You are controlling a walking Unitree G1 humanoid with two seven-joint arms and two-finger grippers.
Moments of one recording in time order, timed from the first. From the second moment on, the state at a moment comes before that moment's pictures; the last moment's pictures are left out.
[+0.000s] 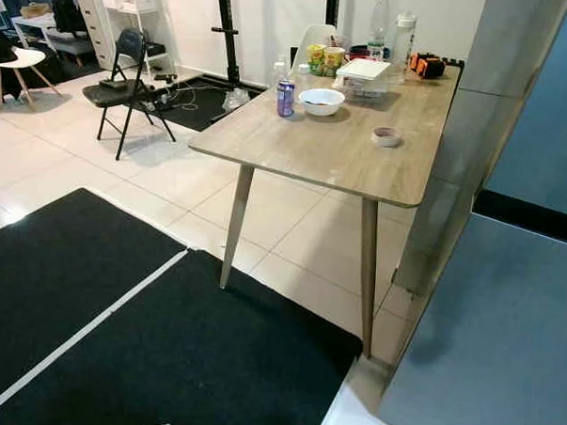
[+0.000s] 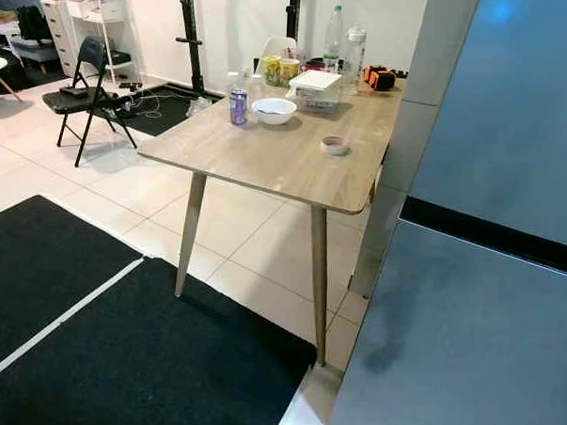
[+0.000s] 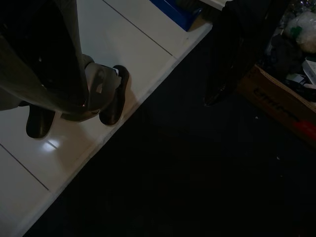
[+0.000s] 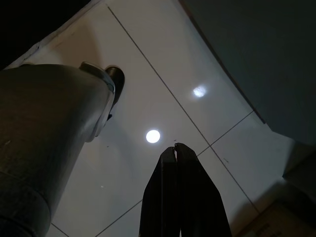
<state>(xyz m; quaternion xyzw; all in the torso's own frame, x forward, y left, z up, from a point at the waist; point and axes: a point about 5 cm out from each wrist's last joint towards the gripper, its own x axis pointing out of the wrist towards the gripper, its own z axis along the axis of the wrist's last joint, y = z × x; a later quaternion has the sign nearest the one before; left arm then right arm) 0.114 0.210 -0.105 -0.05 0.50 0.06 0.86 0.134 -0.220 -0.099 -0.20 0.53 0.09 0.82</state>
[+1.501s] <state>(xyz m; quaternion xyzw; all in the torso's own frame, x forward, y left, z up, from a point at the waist) 0.117 0.205 -0.105 -0.10 0.50 0.07 0.86 0.138 -0.217 -0.097 -0.14 0.54 0.11 0.82</state>
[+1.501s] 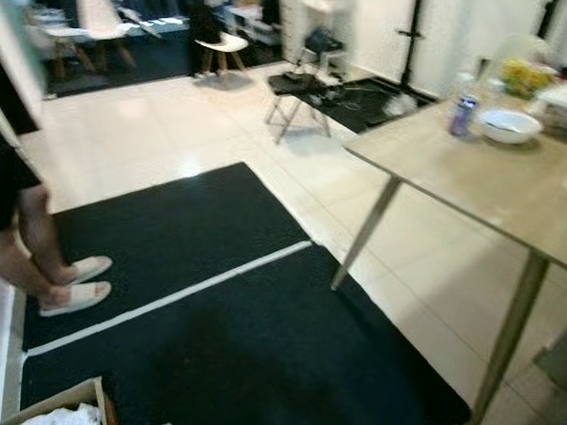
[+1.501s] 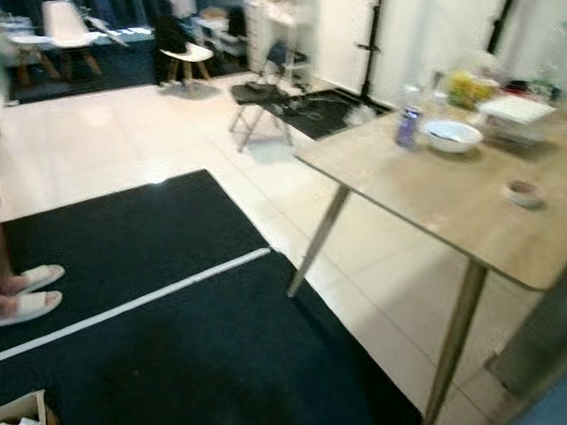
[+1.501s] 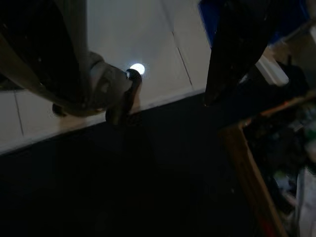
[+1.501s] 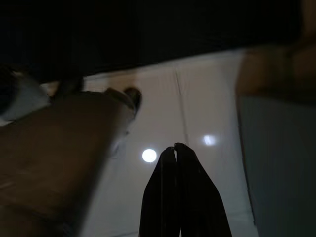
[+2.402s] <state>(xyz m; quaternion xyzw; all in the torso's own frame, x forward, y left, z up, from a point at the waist) 0.116 0.209 -0.105 -0.10 0.50 0.07 0.85 0.127 -0.224 -0.100 -0.16 0.55 0.10 0.81</state>
